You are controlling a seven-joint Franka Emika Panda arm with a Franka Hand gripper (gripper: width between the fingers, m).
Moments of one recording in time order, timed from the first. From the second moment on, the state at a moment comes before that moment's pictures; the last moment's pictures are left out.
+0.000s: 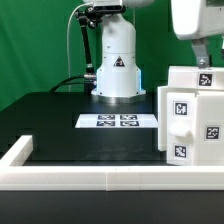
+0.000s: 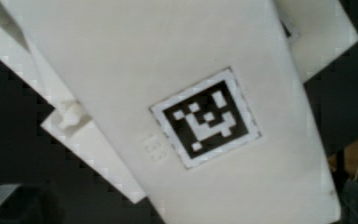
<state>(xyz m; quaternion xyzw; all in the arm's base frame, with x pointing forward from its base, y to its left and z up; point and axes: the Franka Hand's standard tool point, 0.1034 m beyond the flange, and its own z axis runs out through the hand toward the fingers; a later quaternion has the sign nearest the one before) 0.568 0.133 0.174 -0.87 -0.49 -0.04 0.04</state>
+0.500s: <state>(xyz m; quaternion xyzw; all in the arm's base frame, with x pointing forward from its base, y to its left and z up) 0.566 0.133 0.163 -0.79 -0.62 -0.04 0.01</state>
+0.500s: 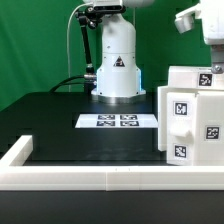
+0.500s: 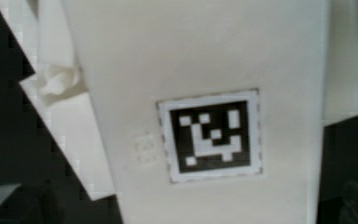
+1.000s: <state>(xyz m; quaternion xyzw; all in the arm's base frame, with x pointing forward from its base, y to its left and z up) 0.561 0.130 0.153 -0.80 -0.60 -0.03 0.01</state>
